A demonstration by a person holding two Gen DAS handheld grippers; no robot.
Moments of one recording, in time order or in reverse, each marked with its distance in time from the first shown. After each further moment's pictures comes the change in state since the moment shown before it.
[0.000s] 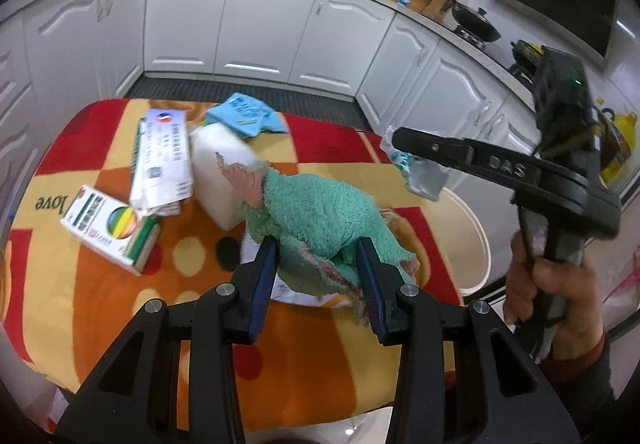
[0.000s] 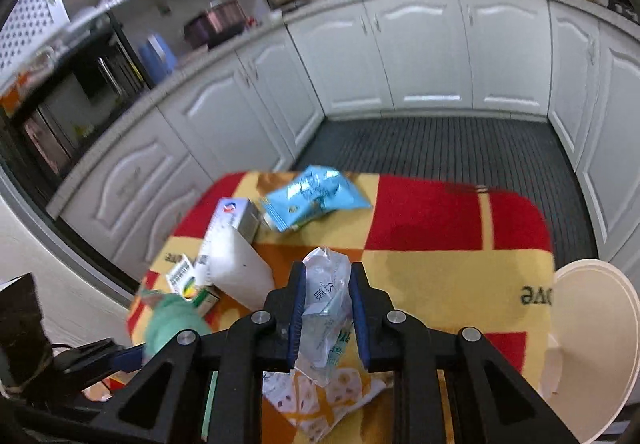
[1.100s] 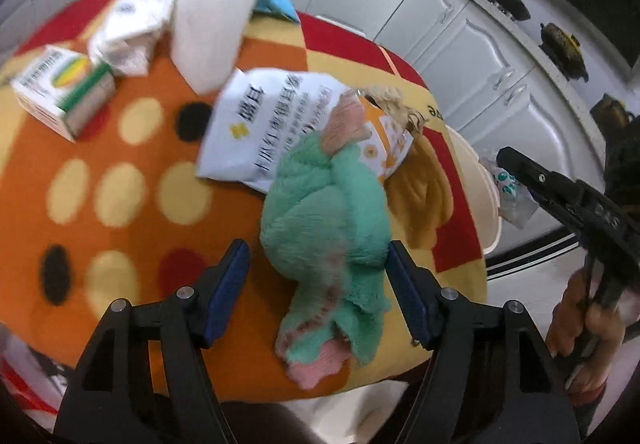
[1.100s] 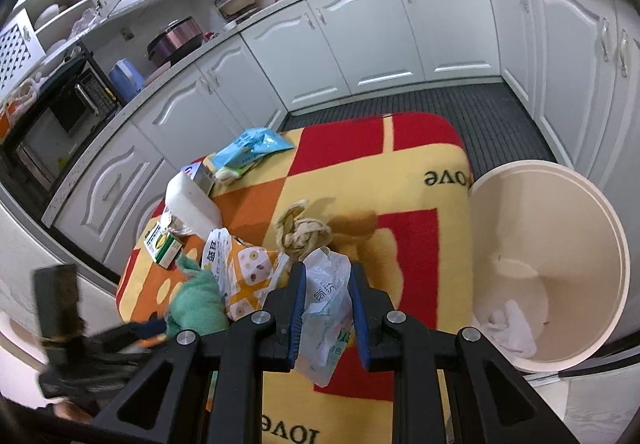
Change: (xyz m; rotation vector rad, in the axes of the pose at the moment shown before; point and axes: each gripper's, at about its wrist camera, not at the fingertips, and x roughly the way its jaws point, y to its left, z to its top) left arm 0.069 0.001 -0.067 -0.150 0.180 -0.026; right arm -0.045 -0.060 -0.084 0.131 0.024 -0.060
